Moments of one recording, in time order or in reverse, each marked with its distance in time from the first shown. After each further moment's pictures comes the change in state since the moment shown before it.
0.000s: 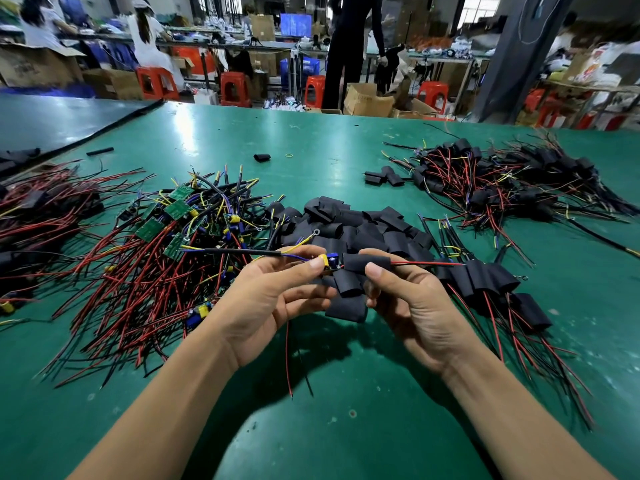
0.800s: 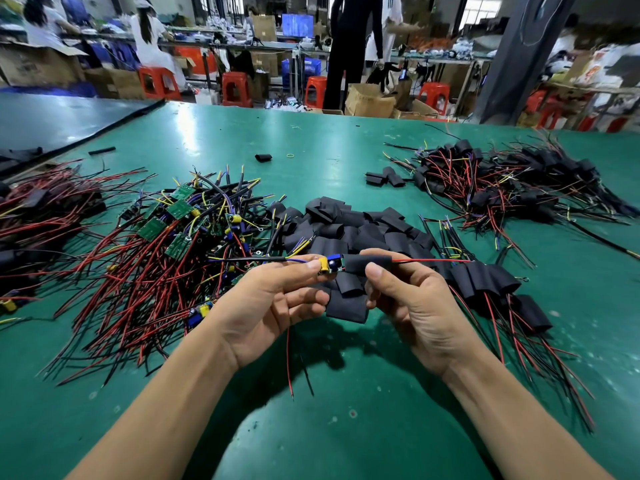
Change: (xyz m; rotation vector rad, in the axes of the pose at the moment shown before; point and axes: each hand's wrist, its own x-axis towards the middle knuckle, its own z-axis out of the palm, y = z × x) left_hand 0.002 -0.001 -0.003 -0.025 0.015 -0.113; right_hand -0.002 0.000 0.001 -0.090 -0.020 -0.075
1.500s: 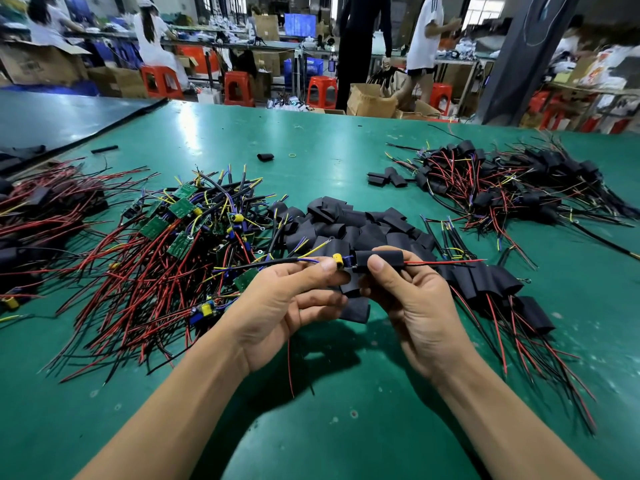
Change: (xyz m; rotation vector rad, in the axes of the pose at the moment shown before) left_hand 0.002 -0.009 0.008 0.021 -0.034 0.055; right_hand -0.002 0.006 0.010 0.076 0.113 -0.099
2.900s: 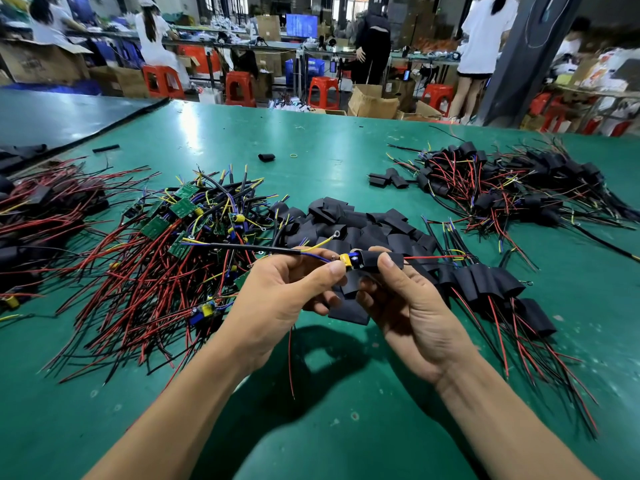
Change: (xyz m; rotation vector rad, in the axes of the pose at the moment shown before) left_hand -0.006 -0.001 0.004 0.266 0.020 0.291; right_hand -0.003 -0.004 0.005 0.222 -0.033 0.213
